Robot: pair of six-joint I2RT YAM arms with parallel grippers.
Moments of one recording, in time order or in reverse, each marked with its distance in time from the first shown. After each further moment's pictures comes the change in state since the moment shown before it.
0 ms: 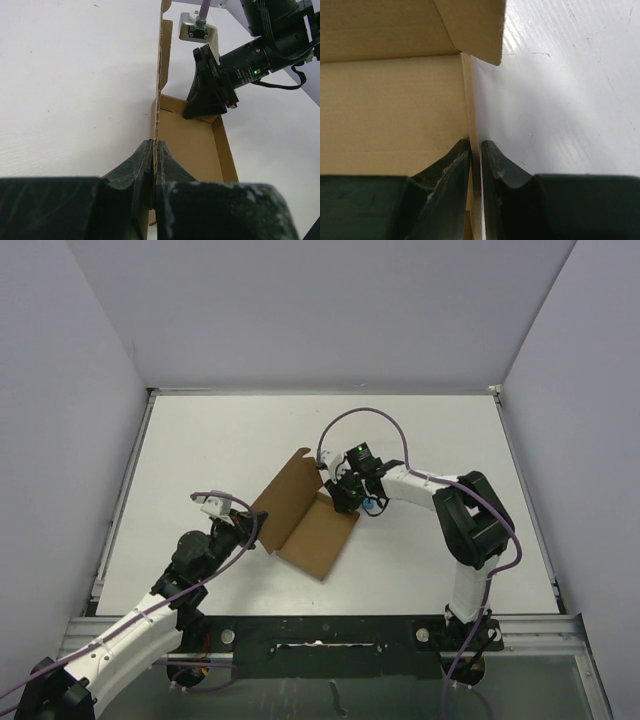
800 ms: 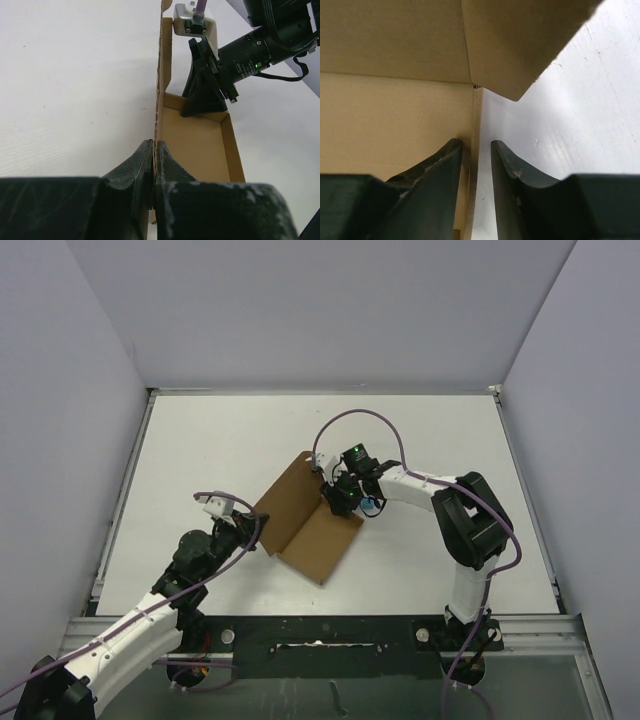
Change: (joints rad) left arm 0.000 0.005 0.000 -0.018 0.021 0.009; right arm 0.025 0.000 0.011 -0.015 0.005 -0.063
